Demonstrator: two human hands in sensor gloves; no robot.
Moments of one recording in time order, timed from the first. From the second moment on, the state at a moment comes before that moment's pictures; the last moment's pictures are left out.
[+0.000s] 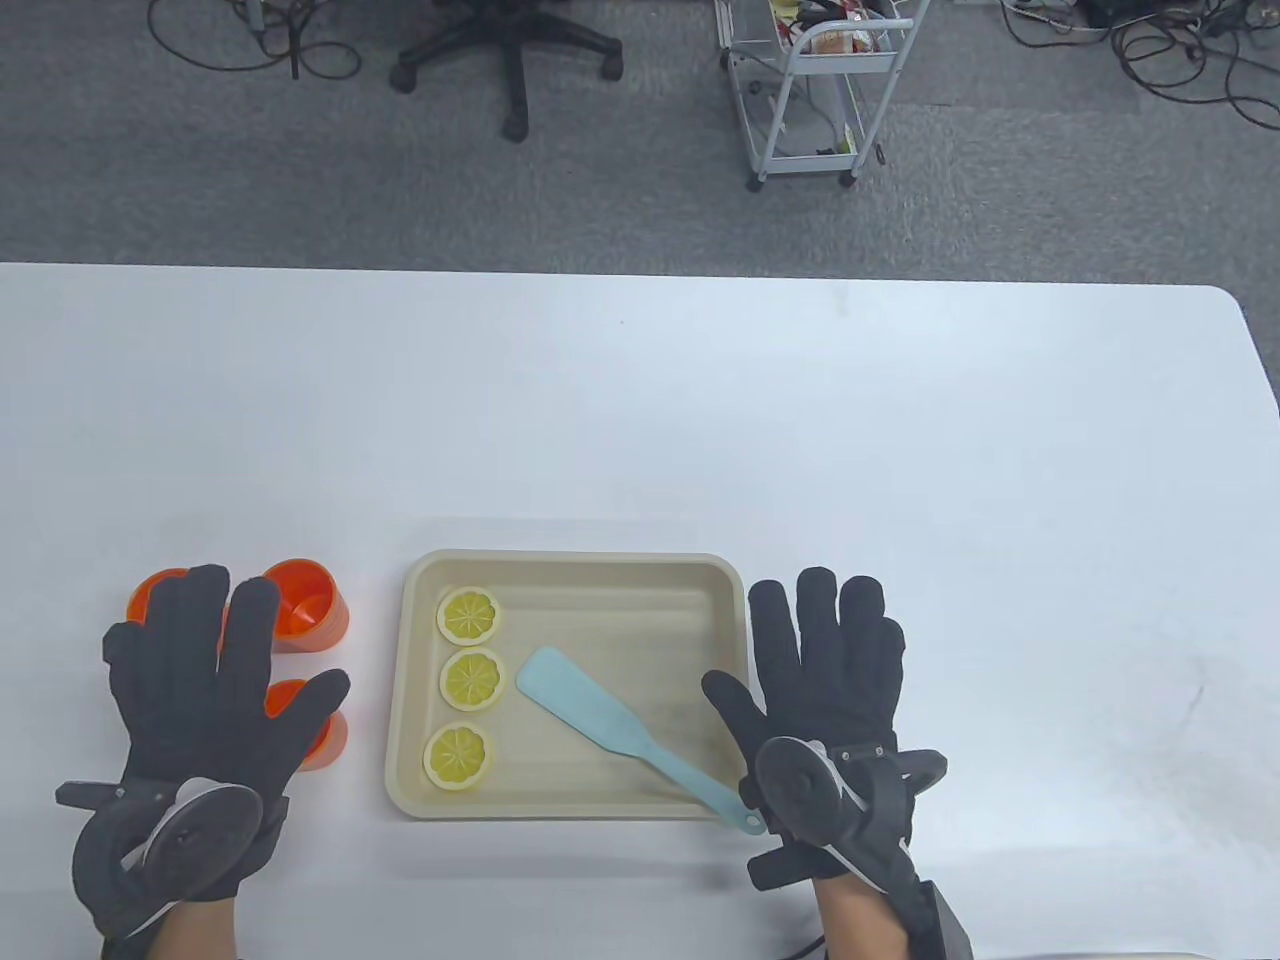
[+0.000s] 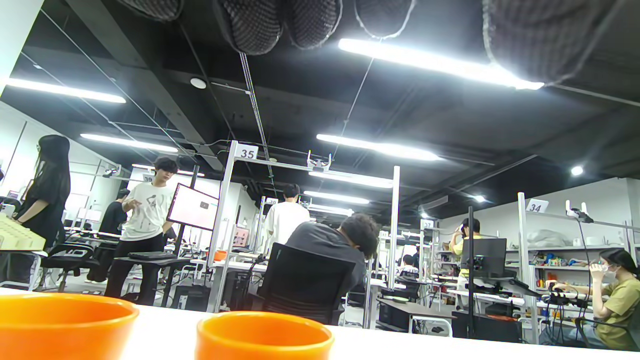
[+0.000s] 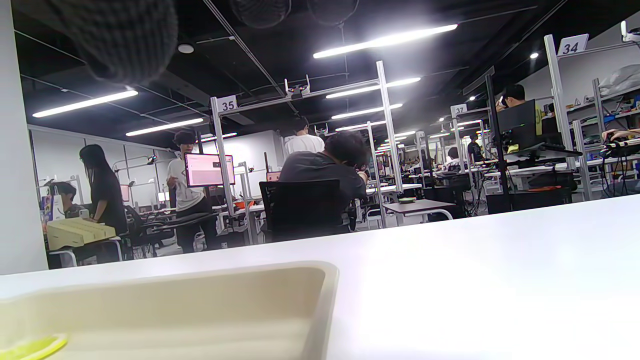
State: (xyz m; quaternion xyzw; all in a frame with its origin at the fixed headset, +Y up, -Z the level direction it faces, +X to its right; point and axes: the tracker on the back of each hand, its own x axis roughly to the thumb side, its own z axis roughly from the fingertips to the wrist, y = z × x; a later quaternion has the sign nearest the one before) left_hand -0.286 -0.645 -0.034 0.24 0.00 0.06 0.97; right_hand 0.140 -0.665 -0.095 0.09 -0.14 0.98 0.08
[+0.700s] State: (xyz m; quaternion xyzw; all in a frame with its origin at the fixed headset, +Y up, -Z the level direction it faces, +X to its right) left_hand -0.281 -0.664 -0.056 -0.12 0.02 0.03 0.99; right_hand 0.133 -0.670 -0.090 0.10 -0.12 0.99 0.07
